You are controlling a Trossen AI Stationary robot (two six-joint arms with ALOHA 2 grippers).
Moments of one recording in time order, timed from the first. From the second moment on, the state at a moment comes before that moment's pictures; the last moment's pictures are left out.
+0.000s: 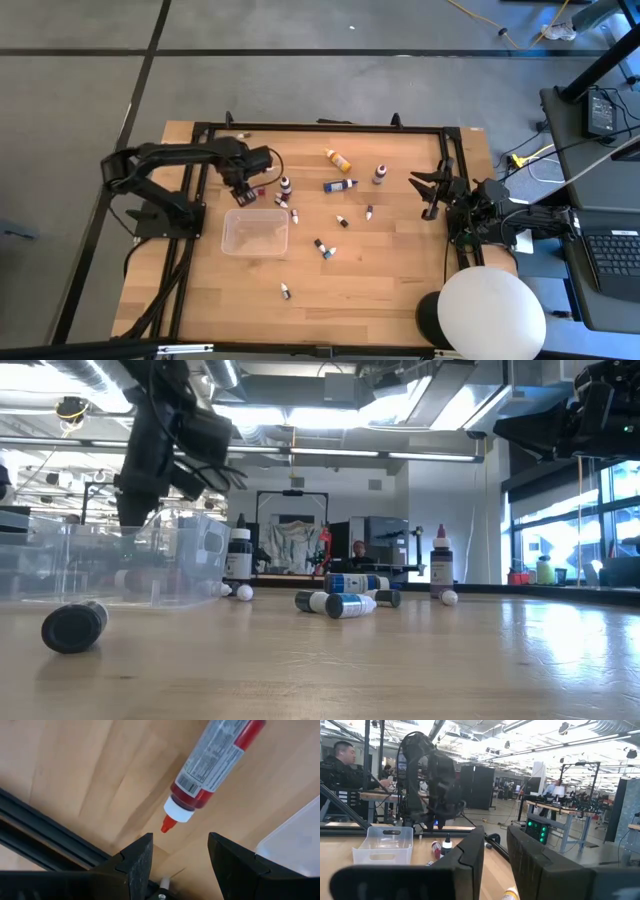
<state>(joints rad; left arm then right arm) 0.44 1.43 0.91 -1.15 -0.15 -0.17 -0.11 0.00 0.01 0.25 0.22 -0.19</state>
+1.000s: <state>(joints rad) 0.44 1.57 0.90 -1.06 -0.16 0.08 -0.11 0.00 0.01 0.25 0.22 -0.19</state>
